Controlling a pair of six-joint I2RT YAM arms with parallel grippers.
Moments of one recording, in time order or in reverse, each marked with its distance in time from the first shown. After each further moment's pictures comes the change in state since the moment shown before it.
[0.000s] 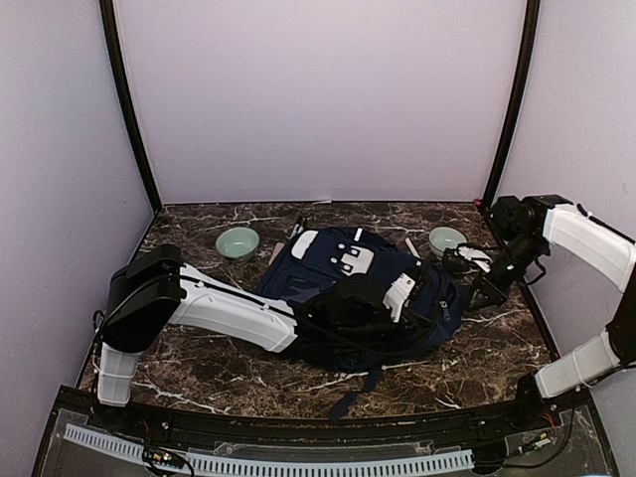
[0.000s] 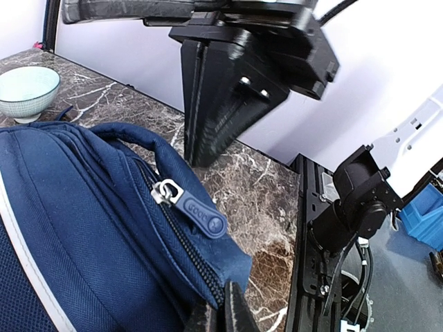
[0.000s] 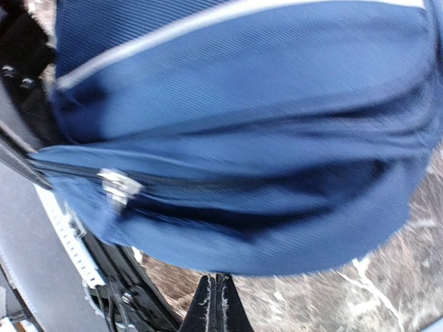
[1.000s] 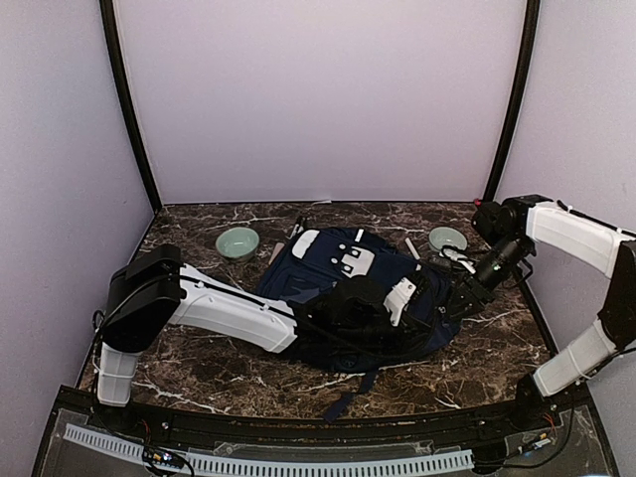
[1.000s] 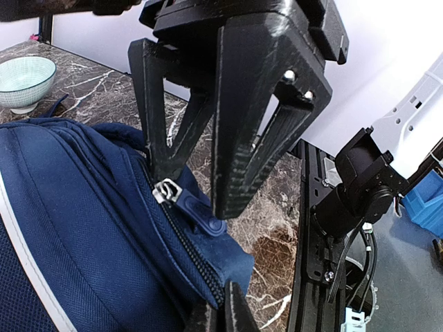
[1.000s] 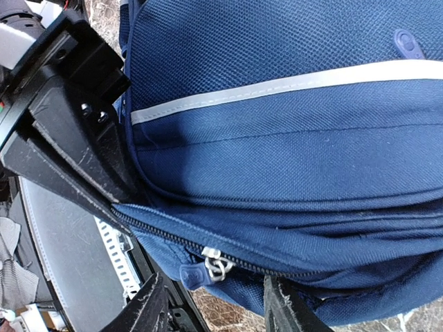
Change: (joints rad) left arm 0.000 -0.002 -0.003 -0.039 0.014 0.023; right arm 0.067 0.092 0.020 -0.032 -0.183 -0.004
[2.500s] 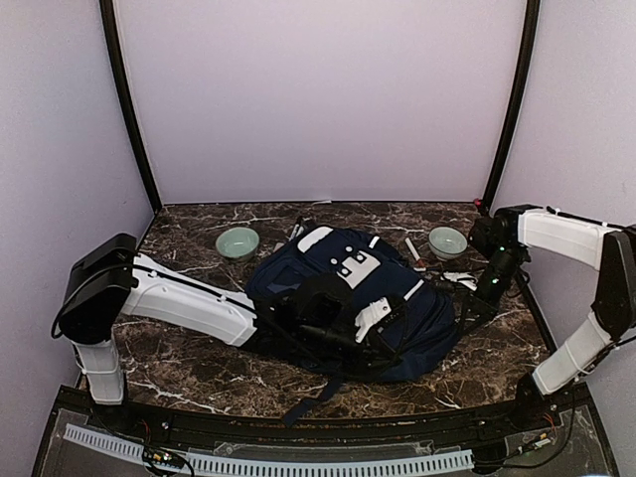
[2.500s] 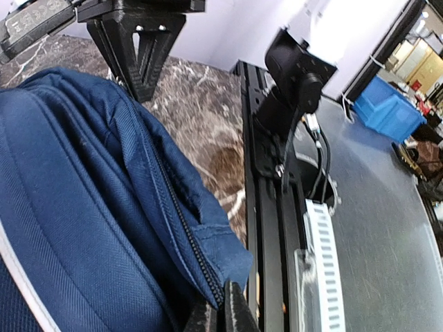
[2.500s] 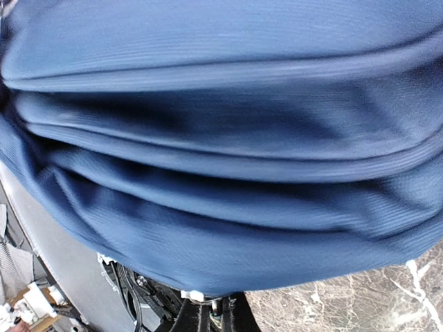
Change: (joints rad) left arm 0.024 -0.195 -0.215 -0.150 0.308 0.175; right arm -0.024 0.064 -0.062 -0.005 0.242 0.009
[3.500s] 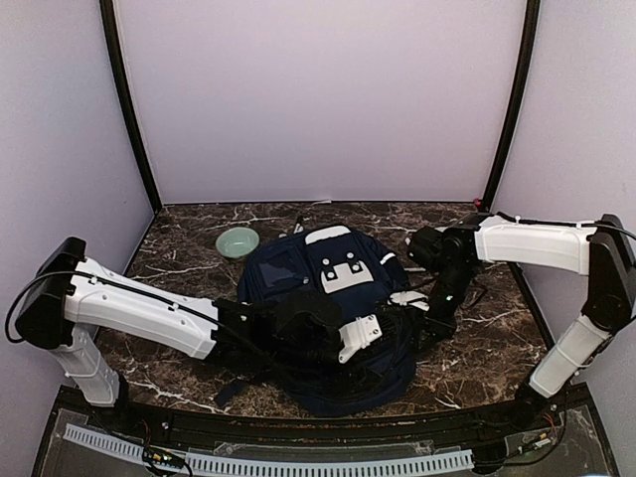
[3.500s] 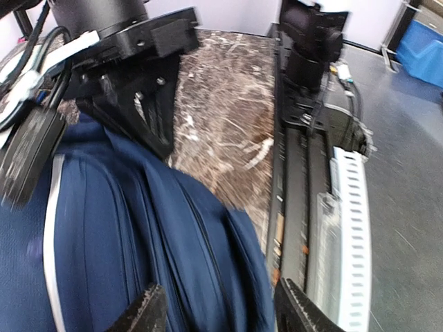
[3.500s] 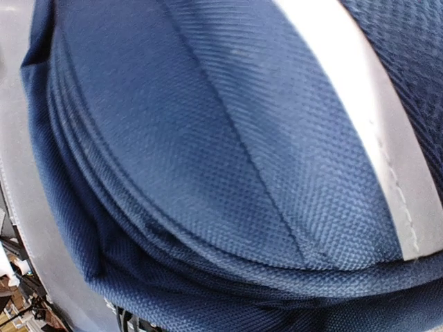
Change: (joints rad) left arm -0.127 -0.252 -0.092 -0.294 -0.369 0.146; right arm 0.439 0.091 0.063 0.141 -0.079 0.101
